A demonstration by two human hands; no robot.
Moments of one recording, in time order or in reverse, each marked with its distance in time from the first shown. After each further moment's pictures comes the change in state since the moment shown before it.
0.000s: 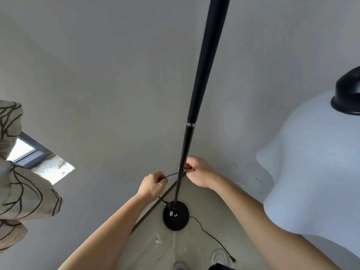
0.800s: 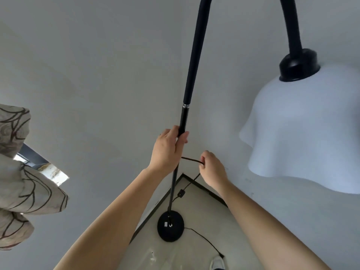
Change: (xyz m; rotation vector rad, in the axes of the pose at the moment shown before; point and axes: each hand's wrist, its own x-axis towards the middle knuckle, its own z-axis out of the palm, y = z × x) left_hand -0.028 0.145 -0.060 -0.151 0.403 0.679; right_hand -0.020 0.047 -0.008 -0.200 0.487 0.155
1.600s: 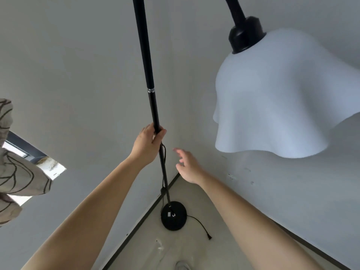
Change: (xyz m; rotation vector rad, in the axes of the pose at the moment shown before) left_hand -0.010 -0.024 -0.006 0.035 -0.108 -0.246; right_hand -0.023 -0.018 0.025 0.379 -0.378 -0.028
